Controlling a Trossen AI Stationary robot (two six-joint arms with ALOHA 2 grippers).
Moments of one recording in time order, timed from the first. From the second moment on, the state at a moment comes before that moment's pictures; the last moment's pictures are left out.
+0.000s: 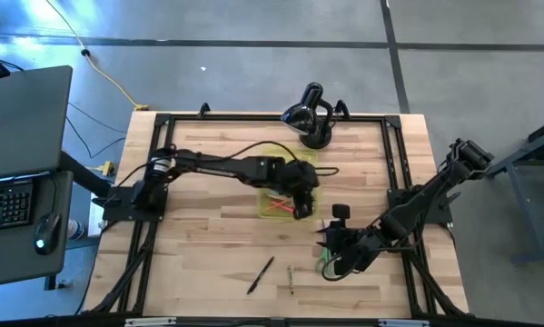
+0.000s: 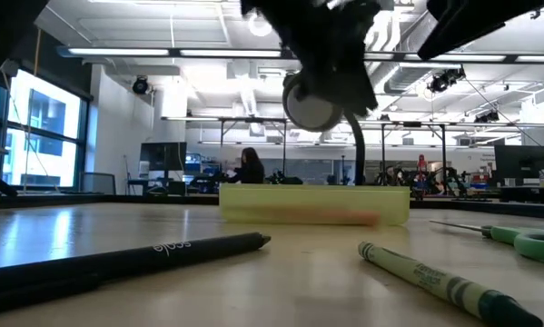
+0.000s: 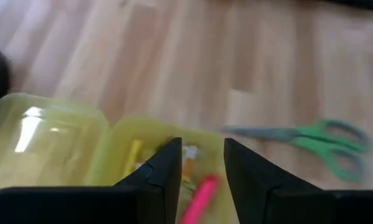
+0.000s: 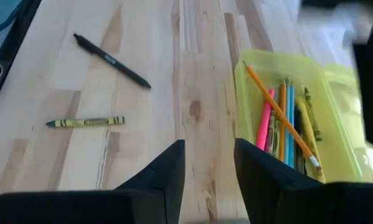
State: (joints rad) left arm -0.02 2.06 1.81 -0.56 -0.06 -0.19; right arm 0.67 1.40 0.95 -0.46 0.58 0.44
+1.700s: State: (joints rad) left arm -0.74 2.08 1.21 -0.11 -0.91 -1.34; right arm 0.85 1.40 0.95 -0.56 0.80 0.67
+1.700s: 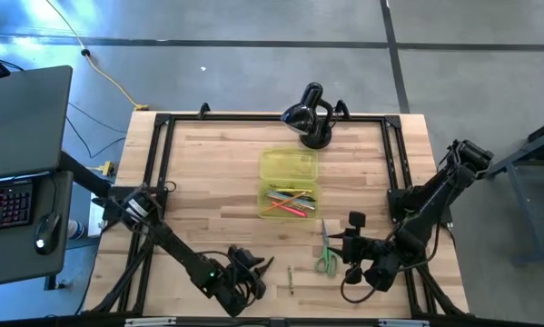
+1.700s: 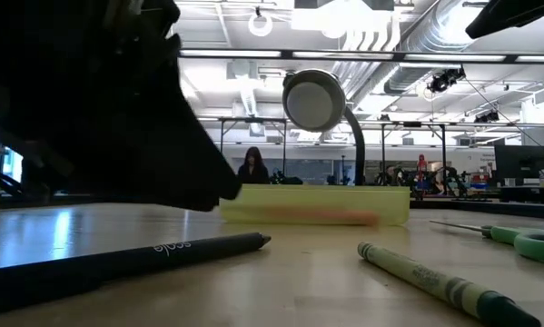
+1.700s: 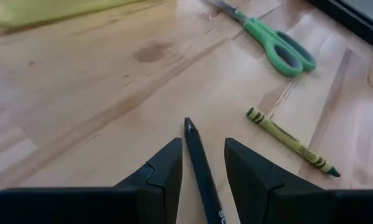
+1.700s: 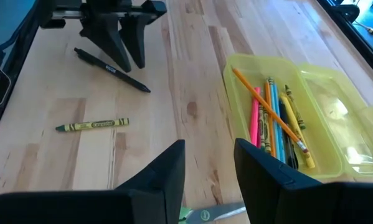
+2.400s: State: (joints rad) left arm -0.74 2.05 1.47 -0.17 -1.17 -0.80; right arm 0.79 1.40 0.95 0.04 0.67 -0.11
